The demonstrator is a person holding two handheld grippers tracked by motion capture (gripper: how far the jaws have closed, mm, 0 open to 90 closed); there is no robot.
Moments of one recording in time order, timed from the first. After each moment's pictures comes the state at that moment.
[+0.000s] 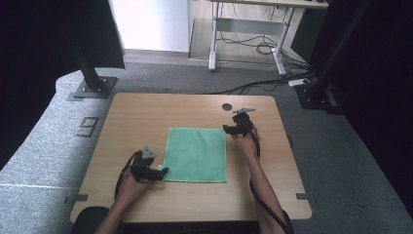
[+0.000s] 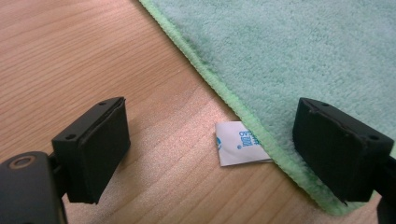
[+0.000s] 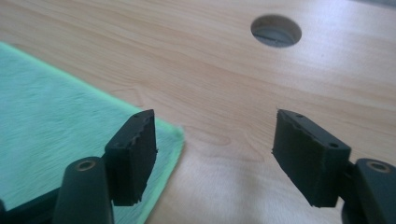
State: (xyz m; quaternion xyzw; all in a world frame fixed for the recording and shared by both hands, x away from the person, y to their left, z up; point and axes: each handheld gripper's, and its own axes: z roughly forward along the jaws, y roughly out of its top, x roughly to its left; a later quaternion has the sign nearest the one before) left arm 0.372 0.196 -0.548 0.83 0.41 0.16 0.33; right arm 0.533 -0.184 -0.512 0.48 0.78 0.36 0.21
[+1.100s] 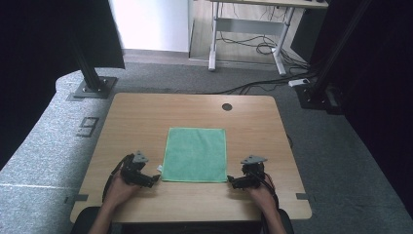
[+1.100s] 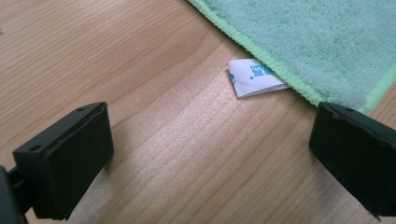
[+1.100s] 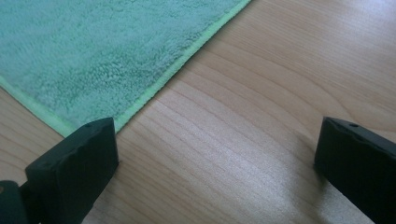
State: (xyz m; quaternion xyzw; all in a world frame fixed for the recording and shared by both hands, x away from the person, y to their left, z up) left arm 0.359 0.225 -0.548 0.86 0.38 0.14 0.32; right arm 0.358 -0.211 -0.556 0.42 0.82 0.35 0.17
